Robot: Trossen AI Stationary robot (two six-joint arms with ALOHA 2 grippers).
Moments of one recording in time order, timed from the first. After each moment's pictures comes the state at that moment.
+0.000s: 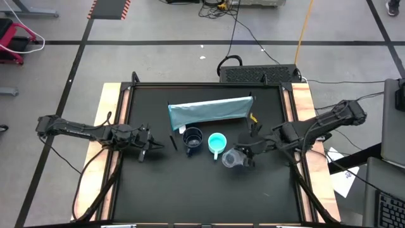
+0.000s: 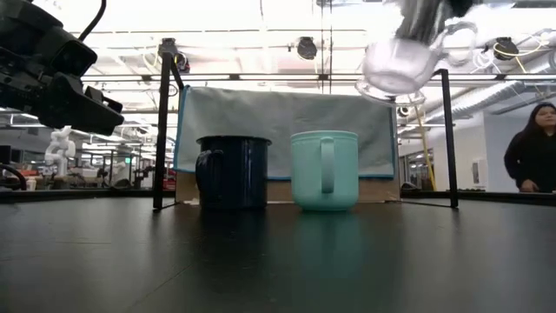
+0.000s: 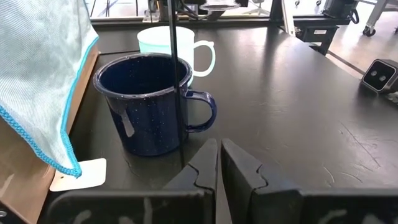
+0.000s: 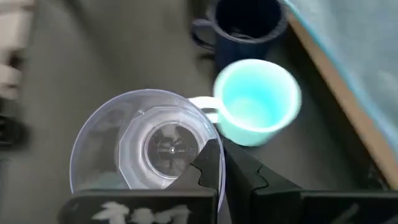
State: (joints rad) left arm -0.09 0.42 0.01 0.12 0.08 0.00; right arm 0.32 1.22 0.99 -0.62 0.25 0.43
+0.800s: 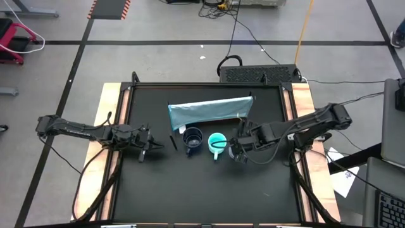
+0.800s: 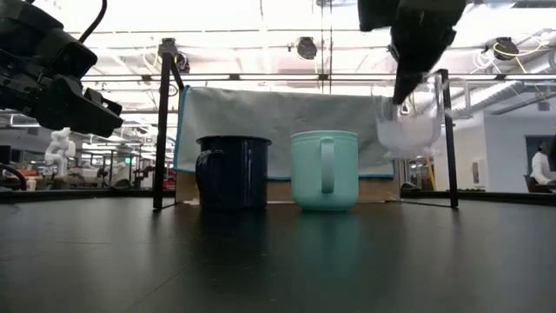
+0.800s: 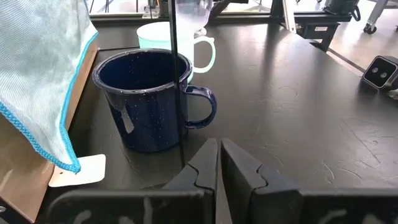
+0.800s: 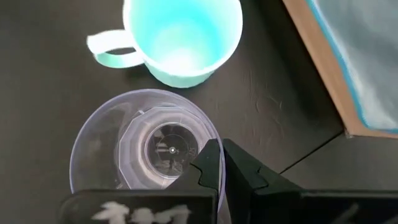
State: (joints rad) left arm -0.09 0.42 0.01 0.10 0.08 -0.01; right arm 0.23 1.50 1.20 -1.02 0.29 0.56
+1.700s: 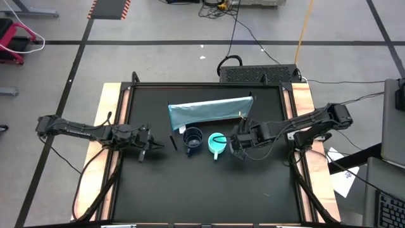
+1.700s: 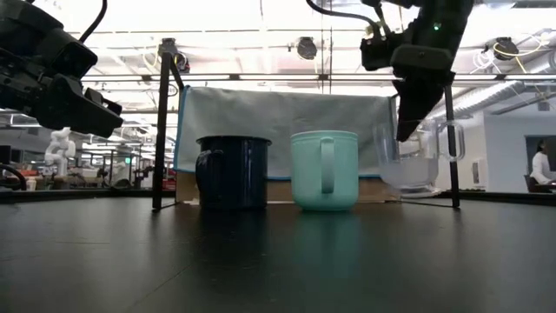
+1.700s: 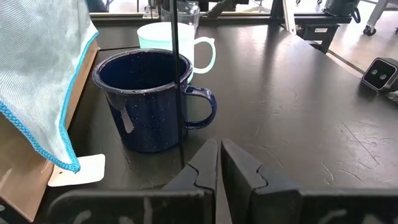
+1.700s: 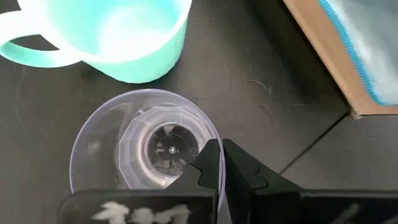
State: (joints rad) left arm -0.09 0.42 0.01 0.11 0.08 -0.01; right arm 0.17 1.48 1.03 -0.90 0.30 0.62
